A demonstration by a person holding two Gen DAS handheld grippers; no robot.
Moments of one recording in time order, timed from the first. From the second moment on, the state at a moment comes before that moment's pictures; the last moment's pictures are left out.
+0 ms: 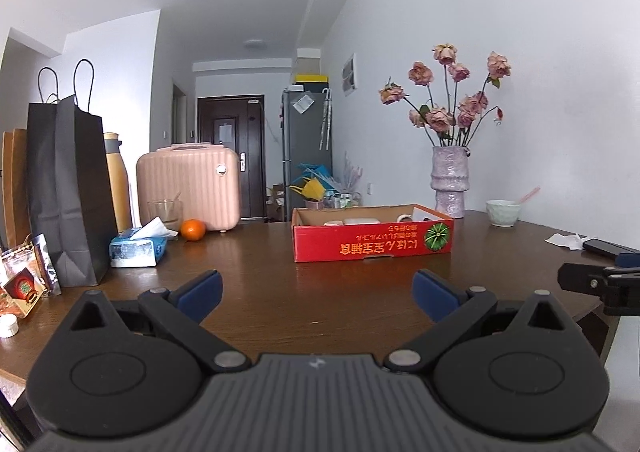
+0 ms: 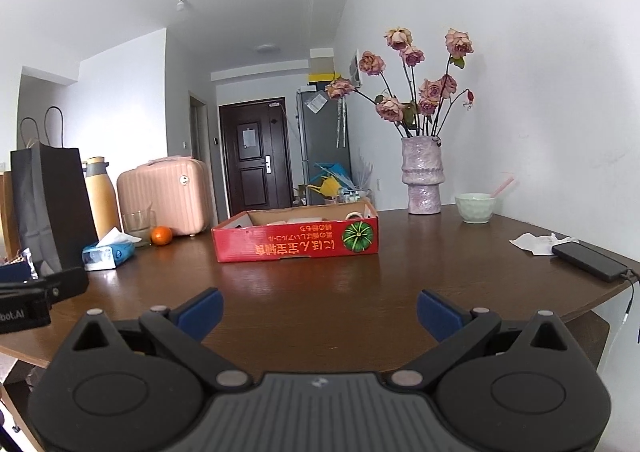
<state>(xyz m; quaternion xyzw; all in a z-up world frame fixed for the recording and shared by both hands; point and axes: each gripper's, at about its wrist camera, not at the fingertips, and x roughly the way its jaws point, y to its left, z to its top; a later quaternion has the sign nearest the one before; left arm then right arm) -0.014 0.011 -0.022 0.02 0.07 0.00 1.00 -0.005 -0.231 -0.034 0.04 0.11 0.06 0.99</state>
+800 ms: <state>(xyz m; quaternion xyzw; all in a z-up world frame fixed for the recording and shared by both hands) -0.010 0.012 -0.023 0.01 0.08 0.00 1.00 -0.003 -0.228 -0.034 0.04 0.11 0.07 0.99</state>
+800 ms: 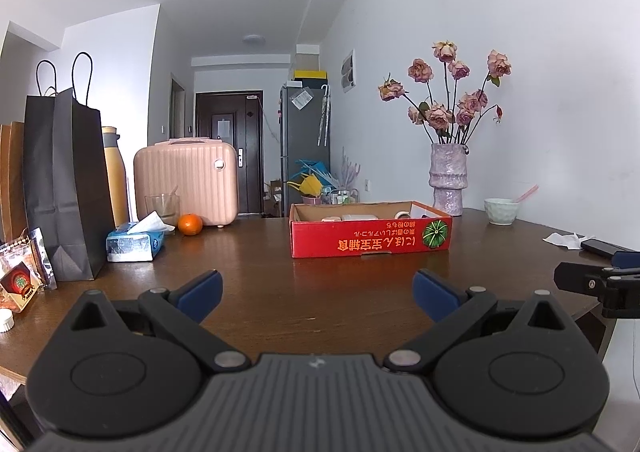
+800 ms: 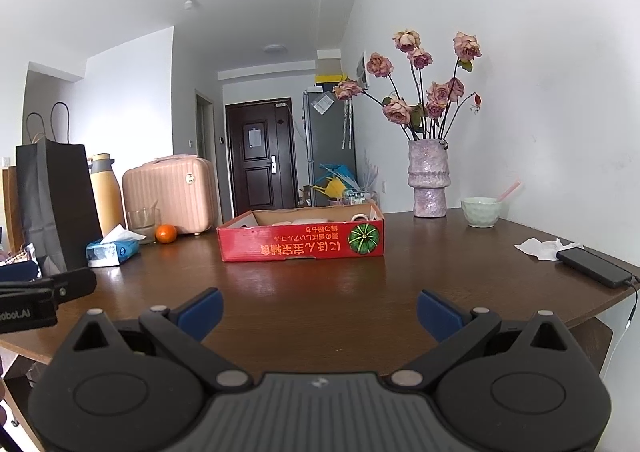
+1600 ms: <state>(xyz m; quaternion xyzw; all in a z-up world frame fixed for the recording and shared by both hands) -0.008 0.011 -0.024 0.01 0.08 -0.01 1.00 -0.001 -0.231 -0.034 0.04 0.11 0.07 0.99</state>
